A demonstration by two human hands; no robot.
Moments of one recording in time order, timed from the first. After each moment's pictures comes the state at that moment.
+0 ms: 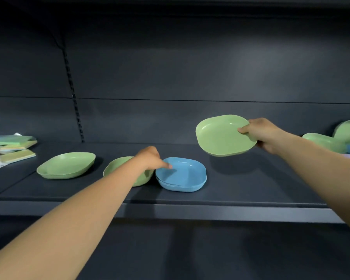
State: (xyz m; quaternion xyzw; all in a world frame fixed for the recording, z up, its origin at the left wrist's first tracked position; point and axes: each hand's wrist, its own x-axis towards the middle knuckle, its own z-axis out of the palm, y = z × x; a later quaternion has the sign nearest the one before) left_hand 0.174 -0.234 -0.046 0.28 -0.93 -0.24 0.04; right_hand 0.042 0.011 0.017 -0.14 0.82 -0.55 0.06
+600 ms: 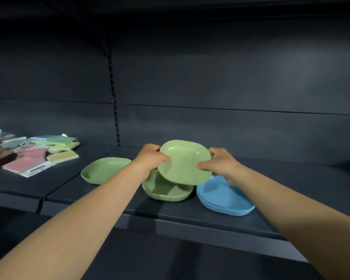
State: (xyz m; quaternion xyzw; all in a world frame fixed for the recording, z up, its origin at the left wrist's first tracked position) left_hand 0.218 -0.313 -0.033 0.32 -0.77 -0.50 0.22; right_hand 0.097 -0.156 -0.038 -0.31 0.82 -0.46 0.16
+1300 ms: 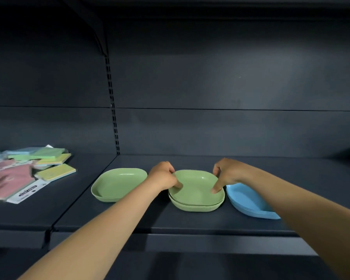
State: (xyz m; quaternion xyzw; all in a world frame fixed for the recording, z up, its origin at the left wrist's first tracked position) left_hand 0.216 -0.372 -0.069 0.28 -0.89 -0.36 0.10; right_hand 0.109 -0.206 -0.042 -0.30 0.94 -0.09 0.14
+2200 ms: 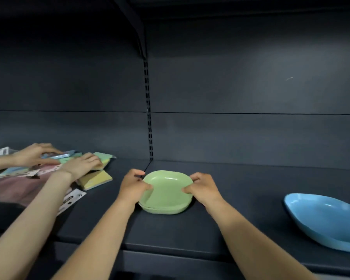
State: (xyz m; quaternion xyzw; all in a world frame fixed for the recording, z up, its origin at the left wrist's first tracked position) left_hand 0.292 -0.524 -0.096 0.37 -0.72 -0.52 0.28; right_hand 0.177 -0.375 -0.099 -0.22 0.79 -0.55 0.18
